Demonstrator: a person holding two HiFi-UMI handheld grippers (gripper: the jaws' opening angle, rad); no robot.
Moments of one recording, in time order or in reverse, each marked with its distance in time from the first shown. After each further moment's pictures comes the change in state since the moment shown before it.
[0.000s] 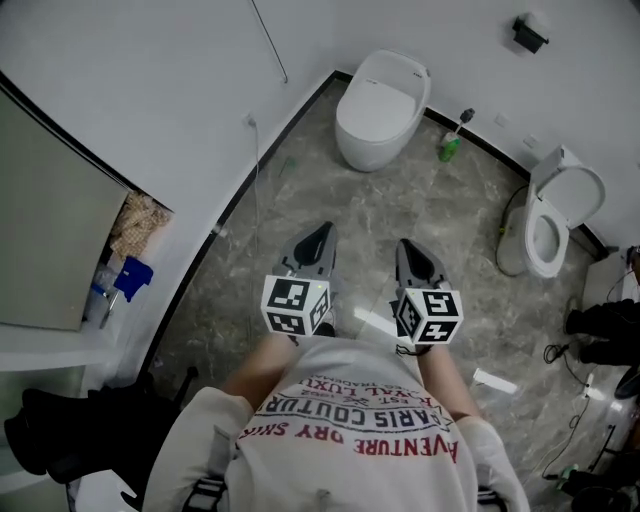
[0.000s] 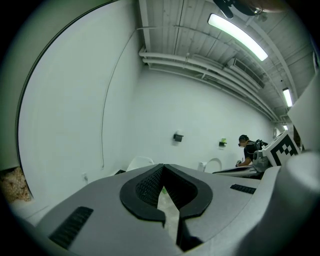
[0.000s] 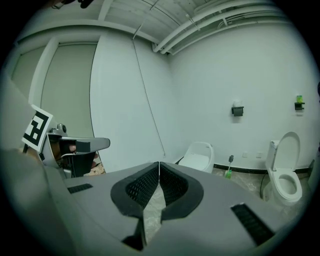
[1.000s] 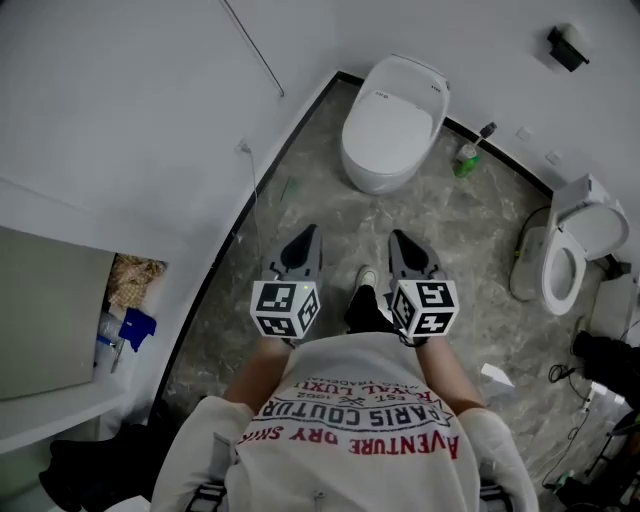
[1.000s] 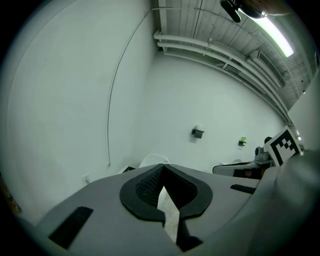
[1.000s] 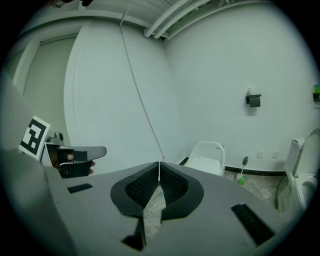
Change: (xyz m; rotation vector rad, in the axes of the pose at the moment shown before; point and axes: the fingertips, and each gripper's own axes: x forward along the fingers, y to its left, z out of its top) left arm 0.225 0.181 0.022 -0.060 0.085 0.082; right arm 0.280 -0.073 0.073 0.042 0.051 0.036
